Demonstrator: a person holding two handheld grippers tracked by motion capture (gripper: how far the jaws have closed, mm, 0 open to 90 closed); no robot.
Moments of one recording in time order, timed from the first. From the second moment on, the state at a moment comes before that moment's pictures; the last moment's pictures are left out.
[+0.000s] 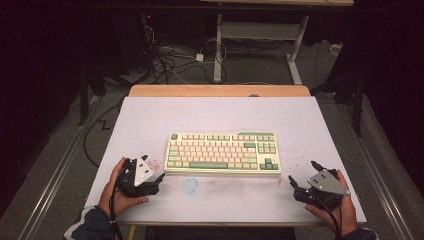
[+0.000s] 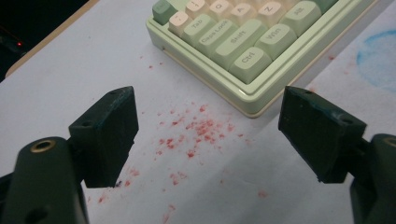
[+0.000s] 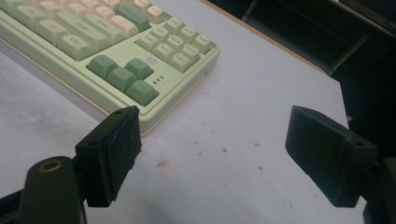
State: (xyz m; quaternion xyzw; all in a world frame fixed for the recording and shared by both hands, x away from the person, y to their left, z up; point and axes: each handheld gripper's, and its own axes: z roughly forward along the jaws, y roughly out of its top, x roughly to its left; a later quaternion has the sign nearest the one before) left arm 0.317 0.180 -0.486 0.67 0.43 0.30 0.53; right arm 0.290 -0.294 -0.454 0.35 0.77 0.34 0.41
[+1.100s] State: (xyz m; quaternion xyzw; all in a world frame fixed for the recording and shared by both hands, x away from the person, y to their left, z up) left arm 0.348 0.175 -0.469 0.66 0.46 0.28 0.53; right arm 0.313 -0.279 -0.445 0.33 0.81 0.38 0.29
